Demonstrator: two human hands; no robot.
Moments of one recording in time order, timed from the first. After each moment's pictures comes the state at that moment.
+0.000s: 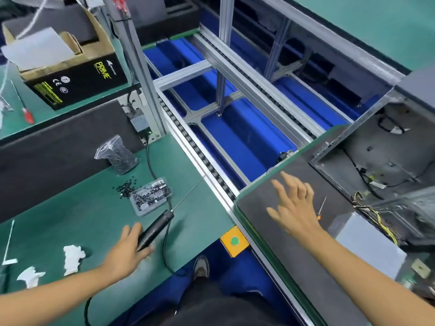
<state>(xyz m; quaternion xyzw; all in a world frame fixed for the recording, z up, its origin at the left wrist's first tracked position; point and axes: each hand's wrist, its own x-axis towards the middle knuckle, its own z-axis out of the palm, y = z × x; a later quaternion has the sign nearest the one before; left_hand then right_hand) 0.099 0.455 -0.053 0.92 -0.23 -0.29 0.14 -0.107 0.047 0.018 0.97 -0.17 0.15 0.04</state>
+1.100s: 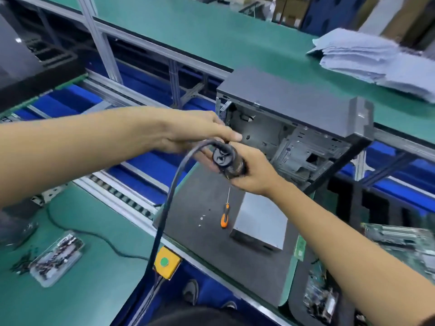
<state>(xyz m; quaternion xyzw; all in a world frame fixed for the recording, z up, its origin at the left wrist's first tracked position) -0.037 0.030 0.283 0.61 -0.46 -0.59 0.27 -0.215 -0.047 0.173 0.89 -0.17 0.25 -0.34</state>
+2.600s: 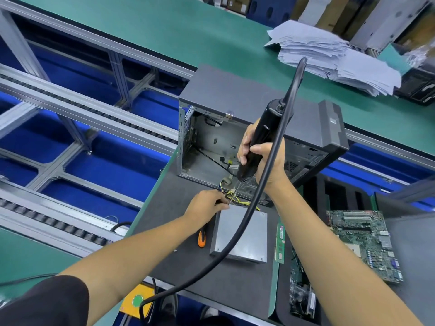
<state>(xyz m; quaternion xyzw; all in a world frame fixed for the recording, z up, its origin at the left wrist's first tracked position) -0.100 -0.059 -0.017 0.63 -0.66 -0.32 0.26 -0.216 -0.108 0.193 0.58 -0.22 0.50 -0.60</state>
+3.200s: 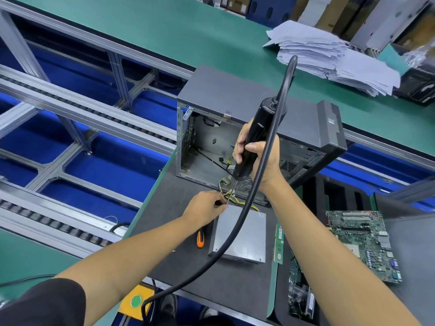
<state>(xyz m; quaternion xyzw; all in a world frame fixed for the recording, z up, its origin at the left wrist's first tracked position) -0.101 -0.056 -0.022 0.63 -0.69 -0.27 0.26 -0.212 -0.113 0.190 0.58 -0.21 0.50 -0.61</state>
